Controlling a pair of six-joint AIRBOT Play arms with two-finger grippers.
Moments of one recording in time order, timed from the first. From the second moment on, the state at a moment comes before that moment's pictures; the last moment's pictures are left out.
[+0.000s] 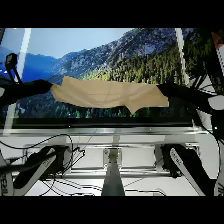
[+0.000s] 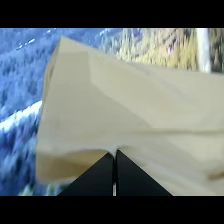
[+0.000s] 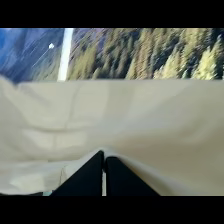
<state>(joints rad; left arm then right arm) 0.30 -0.95 0.76 0.87 -0.93 -1.03 -0.11 -0.76 0.63 -0.74 0.86 1.23</state>
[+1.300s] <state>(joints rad) 0.24 -1.45 0.93 0.73 -0.82 -0.89 -0.04 -1.16 0.67 -0.70 0.33 1.34</state>
